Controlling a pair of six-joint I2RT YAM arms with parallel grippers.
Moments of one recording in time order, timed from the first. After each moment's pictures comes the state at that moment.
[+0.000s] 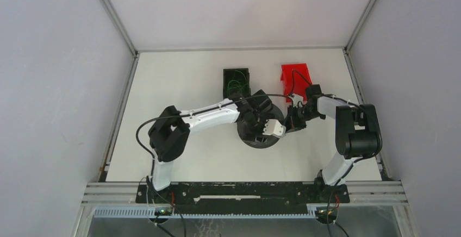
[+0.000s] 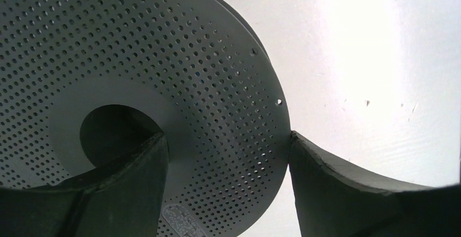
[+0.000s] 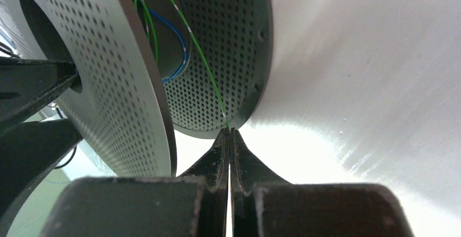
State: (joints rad) left arm -0.97 1.99 1.57 -0.80 0.35 0.90; right arm 0.05 1.71 0.89 -0.60 -0.69 -0.03
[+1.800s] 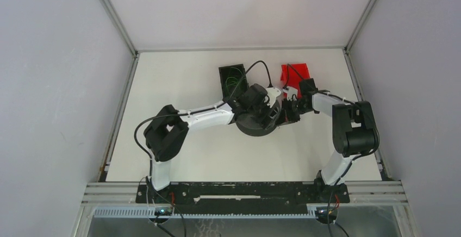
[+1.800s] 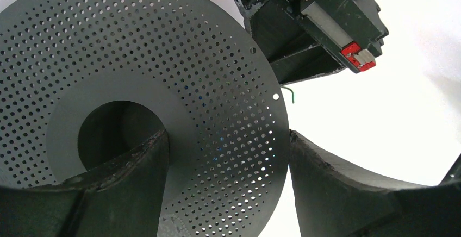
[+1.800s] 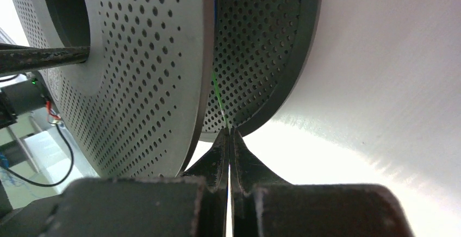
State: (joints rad) left arm -0.93 1.94 1.40 -0.22 0.11 -0.09; right arm 0.12 1.73 0.96 -0.52 -0.67 0.03
